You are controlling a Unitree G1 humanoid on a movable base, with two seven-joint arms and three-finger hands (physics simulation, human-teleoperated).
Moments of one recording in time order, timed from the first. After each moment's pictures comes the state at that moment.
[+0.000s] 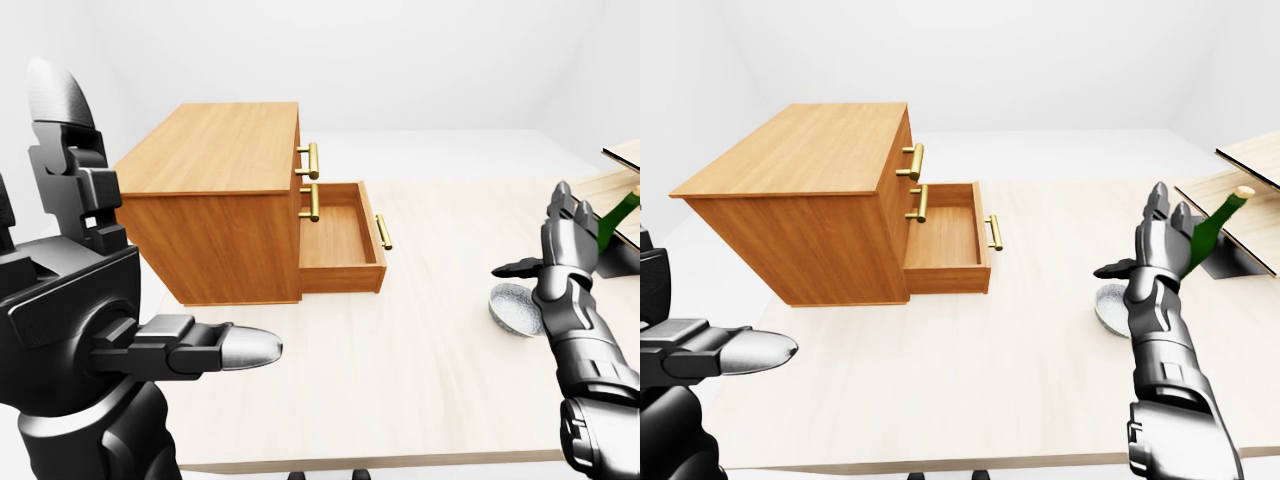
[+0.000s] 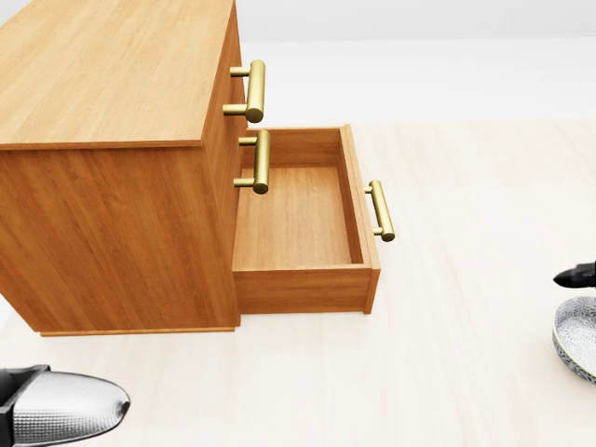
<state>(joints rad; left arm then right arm) -0.10 0.07 0.15 -1.03 -0.13 0.09 -0.04 -0.58 -0.62 -0.20 0.88 -0.62 -0.09 -0.37</state>
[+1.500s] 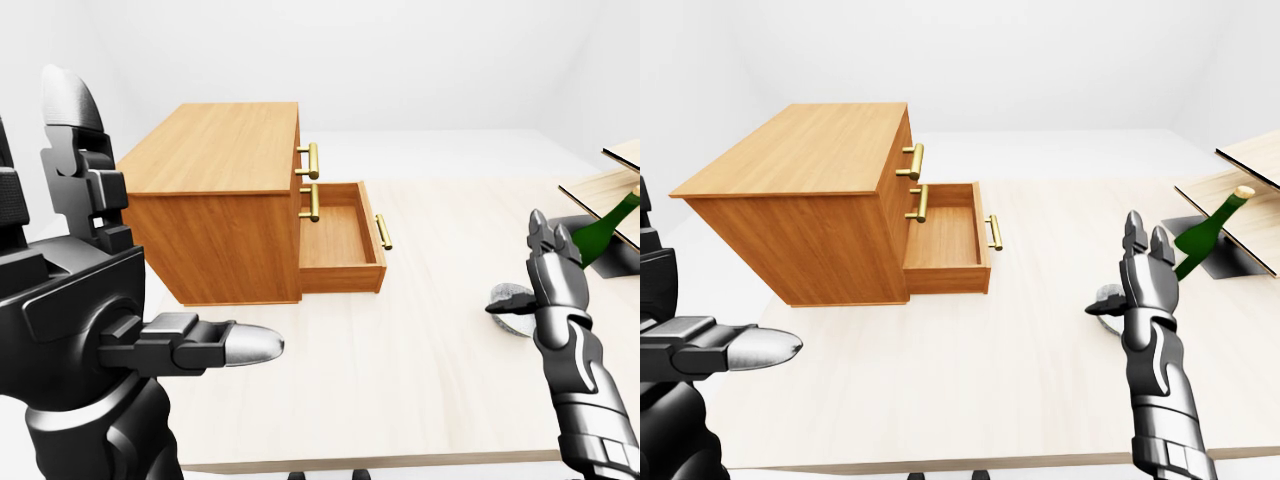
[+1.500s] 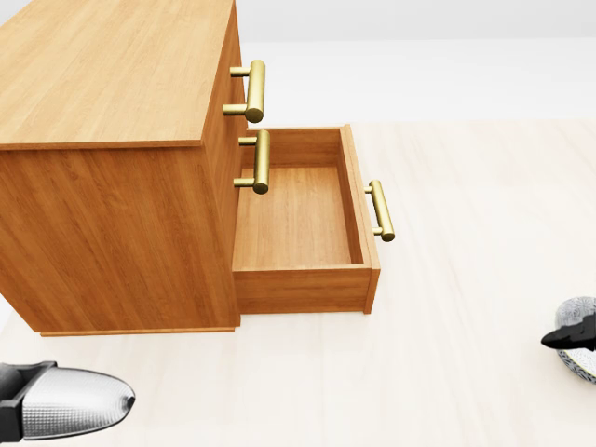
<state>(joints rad) -0.10 0.07 0.15 -1.01 -0.12 0.09 -0.05 -0.21 -0.48 -0.33 0.35 -0.75 -0.09 -0.16</state>
